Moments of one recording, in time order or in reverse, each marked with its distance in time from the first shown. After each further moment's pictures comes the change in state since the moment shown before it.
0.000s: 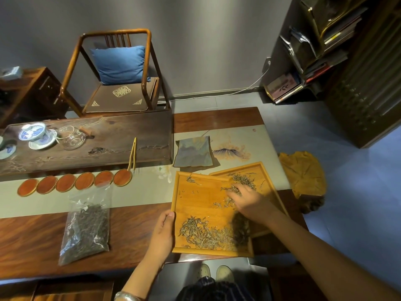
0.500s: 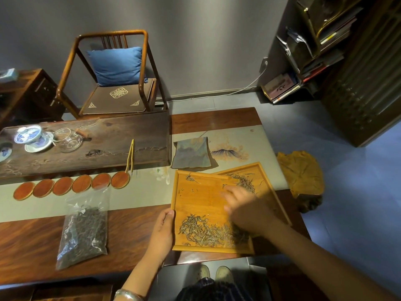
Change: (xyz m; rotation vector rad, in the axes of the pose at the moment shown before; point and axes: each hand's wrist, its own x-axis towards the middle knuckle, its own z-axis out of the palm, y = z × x) left_hand 0.001 0.017 0.004 -0.011 0.001 0.006; right_hand 0.000 -0.026 -0.027 0.098 0.158 -0.022
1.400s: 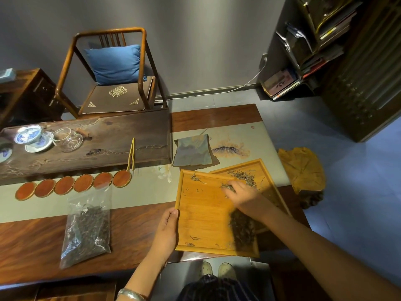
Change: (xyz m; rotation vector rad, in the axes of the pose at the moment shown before) left_hand -0.008 0.005 -0.001 0.015 -0.050 -0.011; right_hand 0.009 0.019 0.026 -0.049 -0.029 -0.043
